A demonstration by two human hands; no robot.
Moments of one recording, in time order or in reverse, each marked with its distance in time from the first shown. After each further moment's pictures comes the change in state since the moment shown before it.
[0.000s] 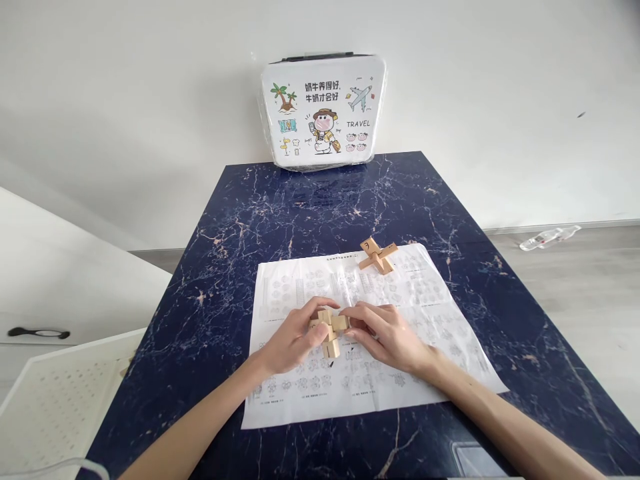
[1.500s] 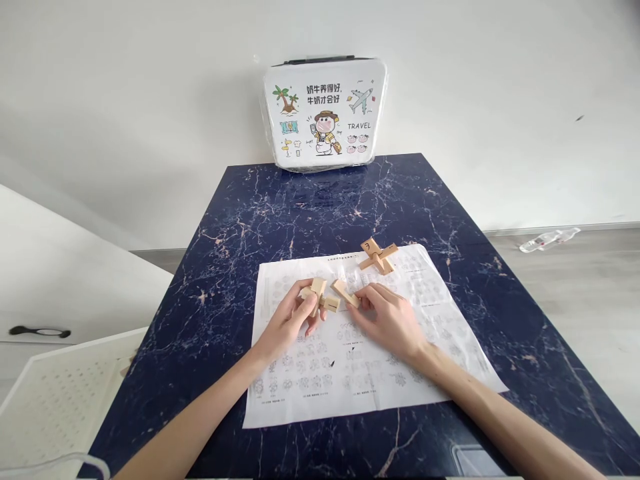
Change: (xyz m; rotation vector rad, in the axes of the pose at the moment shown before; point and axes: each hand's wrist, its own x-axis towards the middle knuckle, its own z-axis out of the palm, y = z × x) left_hand 0.005 0.001 -0.006 -0.348 0.174 -0.069; right_hand 0.002 0.015 0.009 -0.274 0.139 0.341
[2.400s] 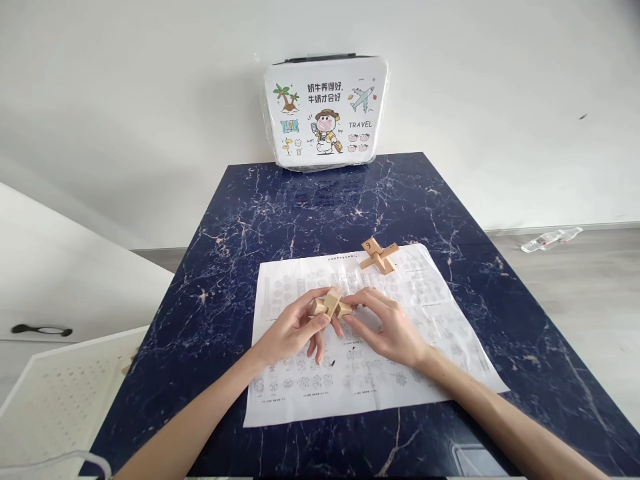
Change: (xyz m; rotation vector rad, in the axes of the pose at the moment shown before) left_hand -0.003 -0.005 -0.003 -0.036 -0.212 -0.058; right_hand -0.001 -0.009 -0.010 0.389 -0.106 -0.103
